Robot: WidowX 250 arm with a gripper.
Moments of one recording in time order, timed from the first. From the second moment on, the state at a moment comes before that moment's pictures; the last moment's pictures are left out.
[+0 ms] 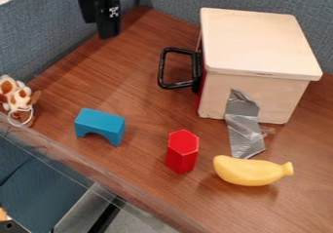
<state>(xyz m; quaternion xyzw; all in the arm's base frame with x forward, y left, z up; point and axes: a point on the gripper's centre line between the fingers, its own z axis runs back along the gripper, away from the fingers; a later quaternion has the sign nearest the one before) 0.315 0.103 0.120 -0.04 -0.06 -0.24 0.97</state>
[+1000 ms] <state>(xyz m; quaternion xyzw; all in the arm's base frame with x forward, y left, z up) 0.350 0.058 0.081 0.03 -0.09 -0.03 0.99</state>
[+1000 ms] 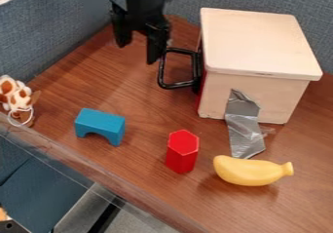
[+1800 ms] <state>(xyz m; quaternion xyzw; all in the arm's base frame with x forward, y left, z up) 0.373 0.058 0.088 0.04 -0.15 0.08 0.98</state>
